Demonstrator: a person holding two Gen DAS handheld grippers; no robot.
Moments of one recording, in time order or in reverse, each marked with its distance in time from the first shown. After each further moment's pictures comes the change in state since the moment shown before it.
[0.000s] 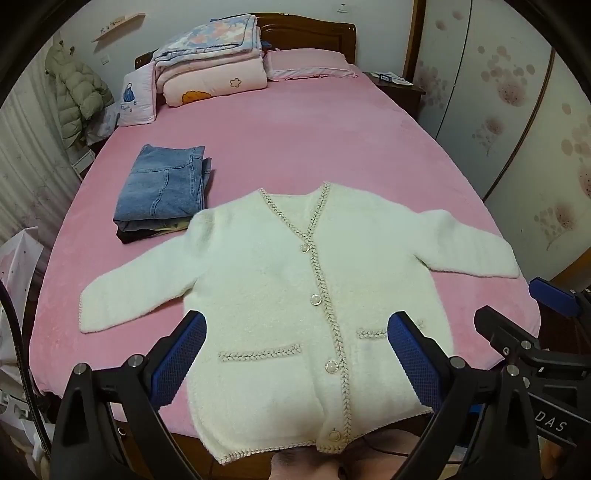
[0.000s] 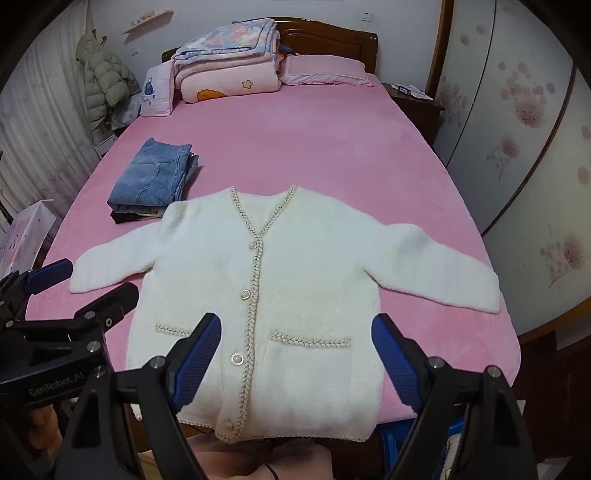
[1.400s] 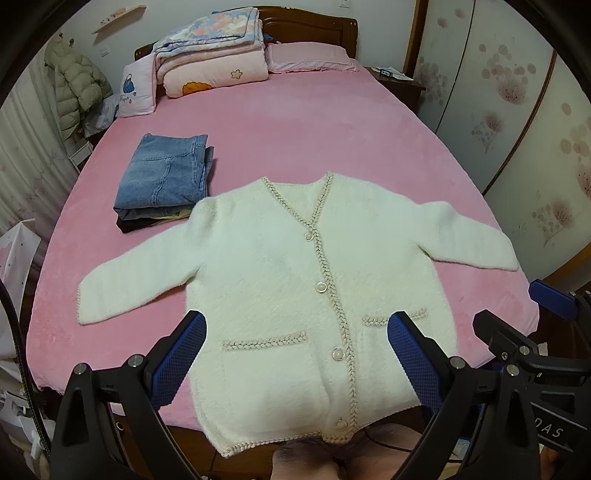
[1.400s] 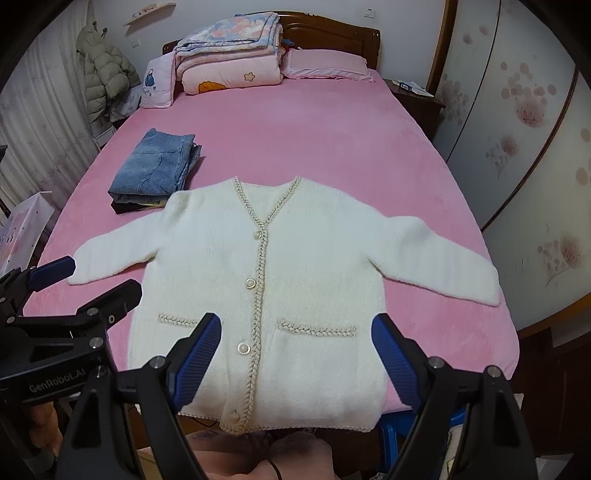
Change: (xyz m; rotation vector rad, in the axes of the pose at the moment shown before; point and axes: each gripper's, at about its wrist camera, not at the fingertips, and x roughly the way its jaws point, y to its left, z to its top) left arm 0.003 0.011 -0.013 -0.005 0.021 -0.006; right arm 0.000 0.021 -0.008 -0.015 0.030 -0.015
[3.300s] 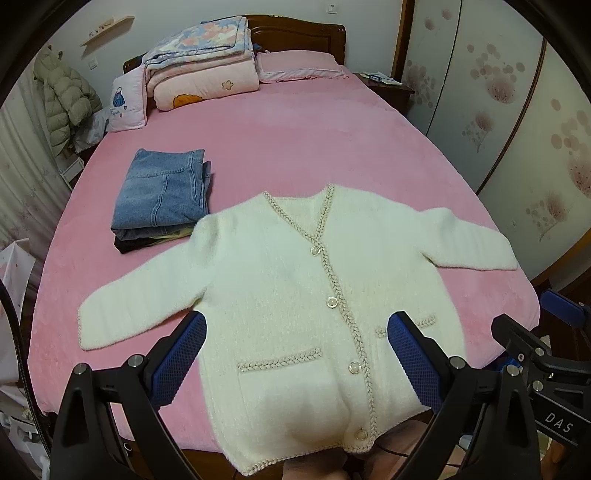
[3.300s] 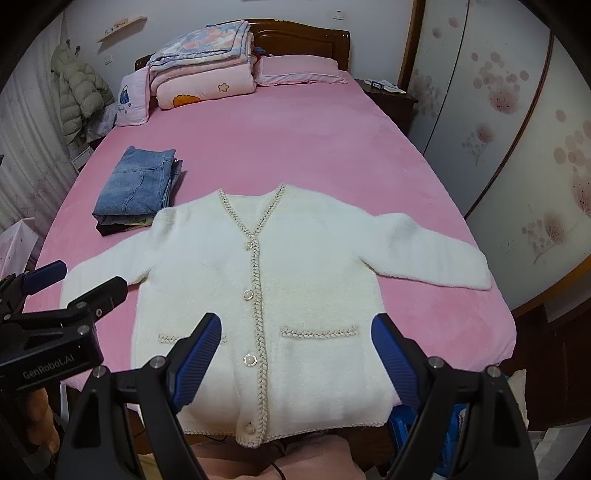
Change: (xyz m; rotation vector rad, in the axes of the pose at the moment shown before) left arm 0.009 0.028 0.016 0.050 -0.039 -0.030; right arm -0.008 0.010 0.000 0.102 -0.029 -0.072
